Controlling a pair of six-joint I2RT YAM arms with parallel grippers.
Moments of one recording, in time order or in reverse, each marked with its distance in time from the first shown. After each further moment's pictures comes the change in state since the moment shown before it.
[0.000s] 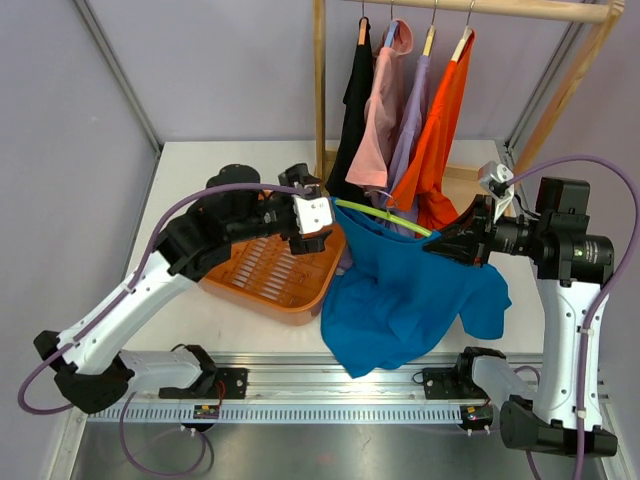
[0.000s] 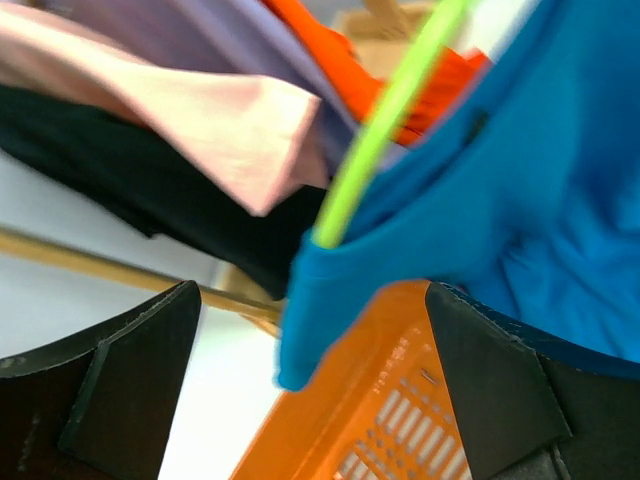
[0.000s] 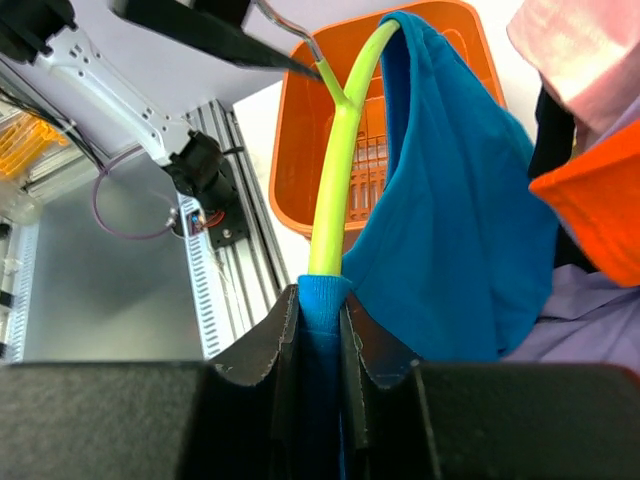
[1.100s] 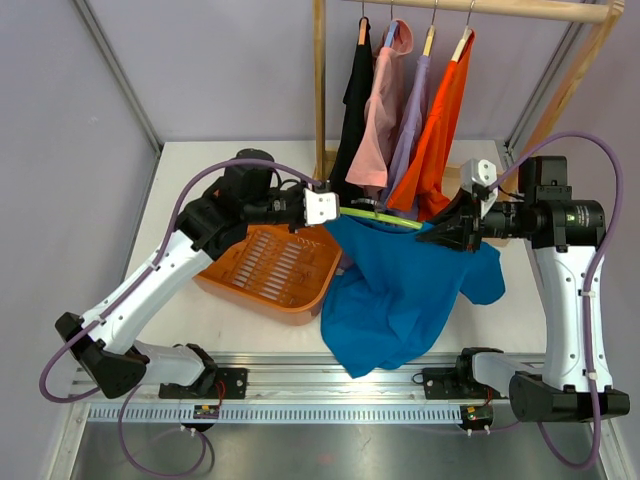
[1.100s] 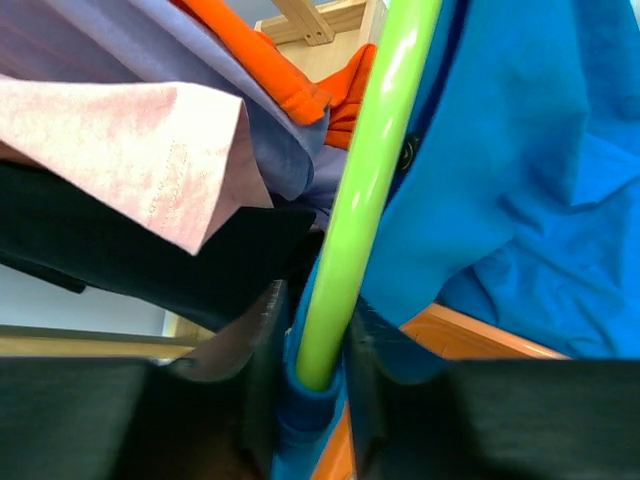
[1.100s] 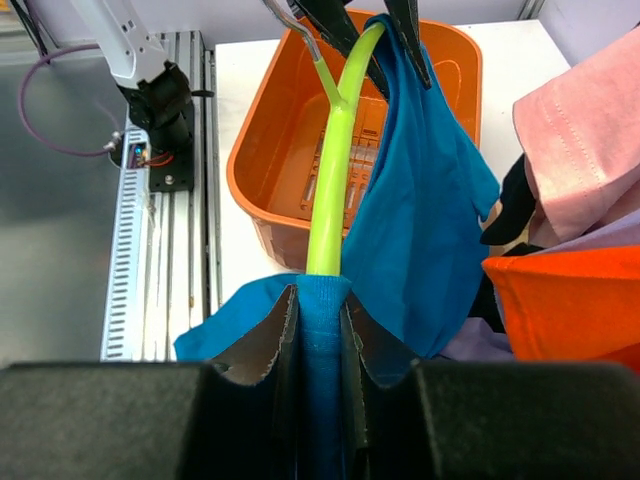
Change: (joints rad) left arm 0.103 0.143 0.029 -0.026 0.277 0.089; right arm 0.117 0.180 0.176 -0.215 0.029 -0.546
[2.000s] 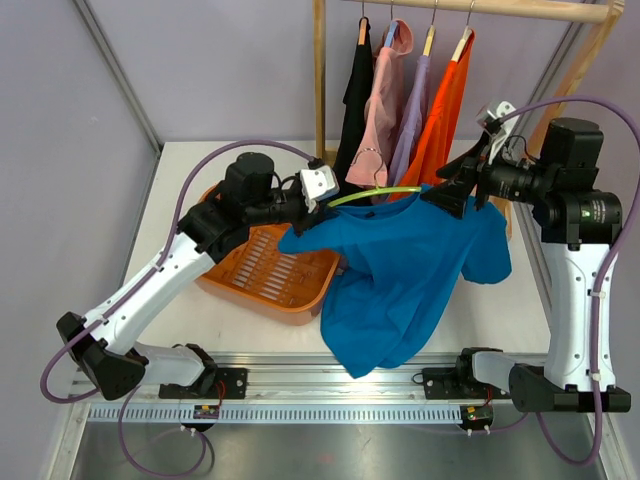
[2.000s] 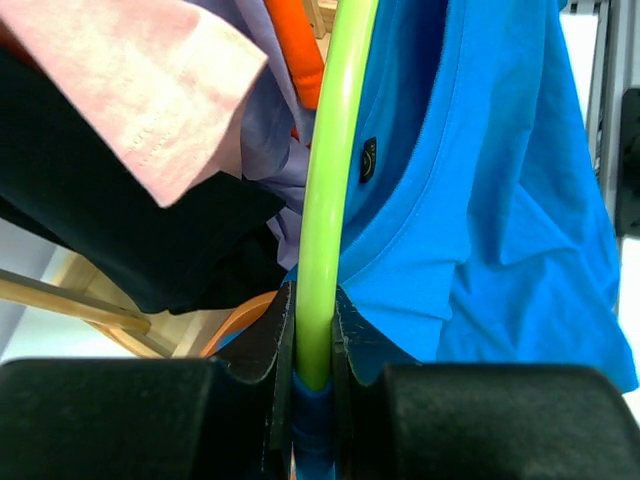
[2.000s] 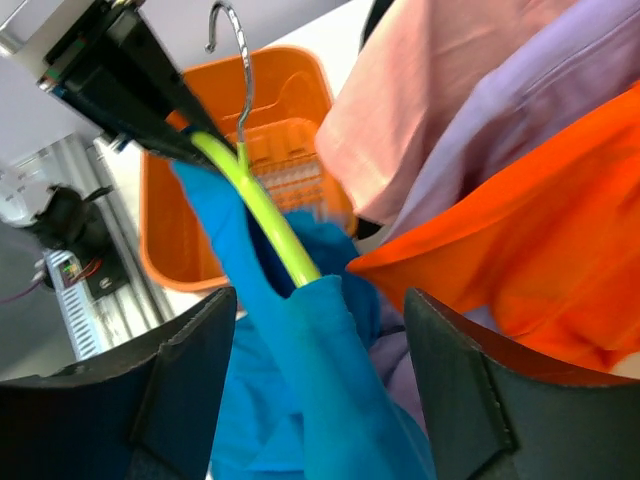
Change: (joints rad) left arm 0.007 -0.013 -0.073 0.105 -0.051 -0.384; right arm 0.003 0.050 0.156 0.372 0.304 0.710
